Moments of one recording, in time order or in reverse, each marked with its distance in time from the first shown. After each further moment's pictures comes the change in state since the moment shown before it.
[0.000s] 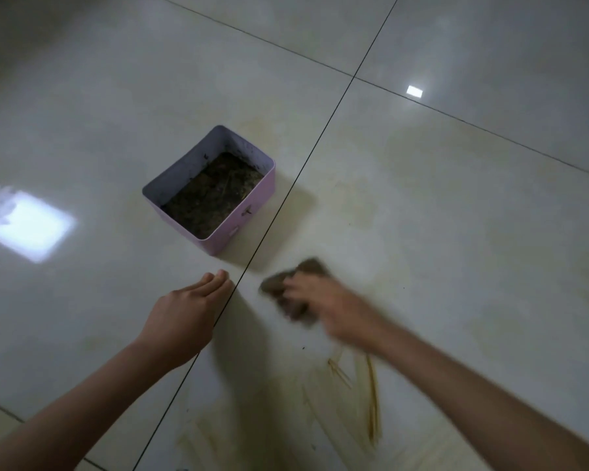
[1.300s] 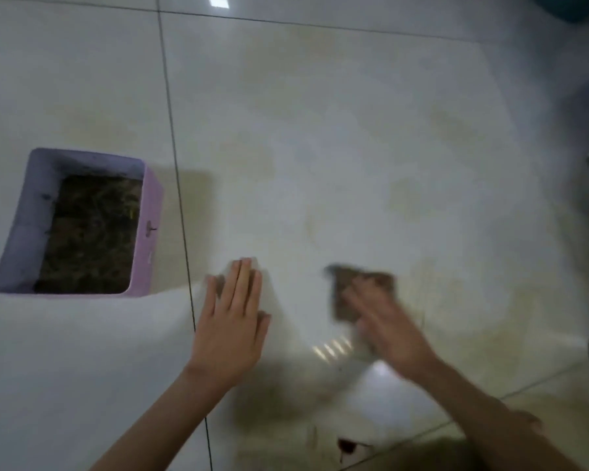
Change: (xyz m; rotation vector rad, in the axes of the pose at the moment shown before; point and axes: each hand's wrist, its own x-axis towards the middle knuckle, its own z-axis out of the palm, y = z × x) left_hand 0.033 0.048 0.015 0.191 -0.102 0.574; right_hand -0.151 -0.083 0.082 -0.240 0.329 0.904
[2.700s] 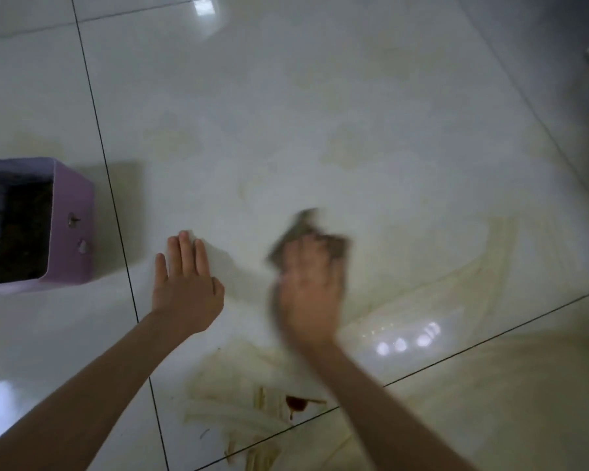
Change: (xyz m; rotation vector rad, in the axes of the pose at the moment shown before) left_hand 0.026 0.043 0.005 0.322 -0.241 -0.248; right_hand -0.001 -0.059 0.040 -0.035 0.392 0.454
